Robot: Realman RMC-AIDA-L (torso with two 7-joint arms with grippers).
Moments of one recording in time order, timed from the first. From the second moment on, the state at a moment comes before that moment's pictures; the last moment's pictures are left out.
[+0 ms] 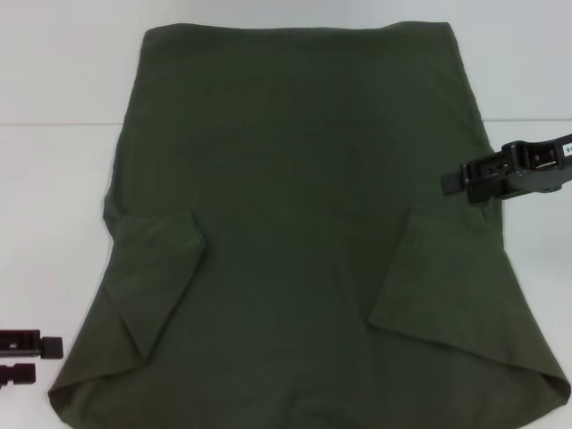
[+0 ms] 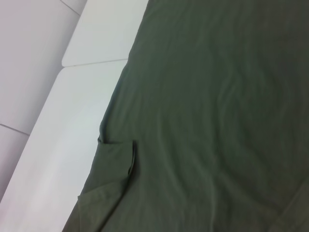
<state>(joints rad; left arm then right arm) -0.36 -1.94 0.48 0.90 2.39 1.81 -2.51 0.83 1.86 -0.76 -0.71 -2.29 -1.58 2.54</state>
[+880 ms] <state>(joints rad) -0.37 -2.00 0.52 0.88 2.49 1.70 -2.51 0.81 1.86 -0.75 -0.71 -2.29 -1.58 2.54</state>
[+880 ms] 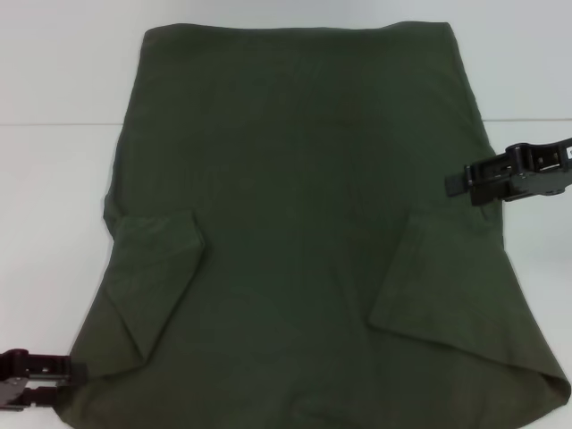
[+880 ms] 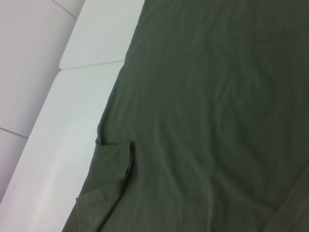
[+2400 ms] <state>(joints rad) -0.39 -2.03 0.53 0.97 2.54 1.70 -2.52 0.80 1.85 -0.72 -0.71 -2.29 -1.58 2.54</state>
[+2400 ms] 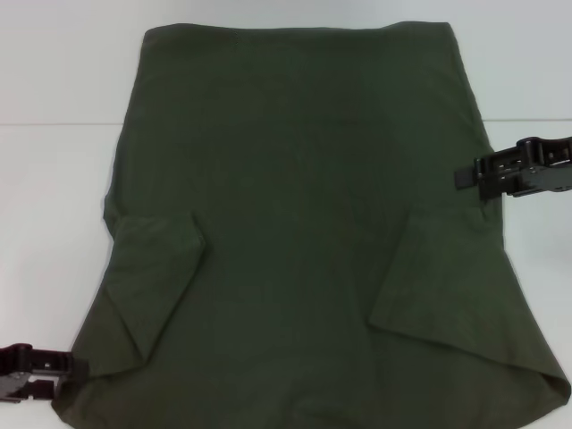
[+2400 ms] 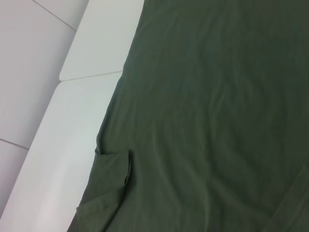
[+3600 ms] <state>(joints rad) -0.46 -2.05 0.58 0.96 2.54 1.70 -2.56 0.80 1.85 -0.70 -0.71 -2.29 -1.59 2.54</state>
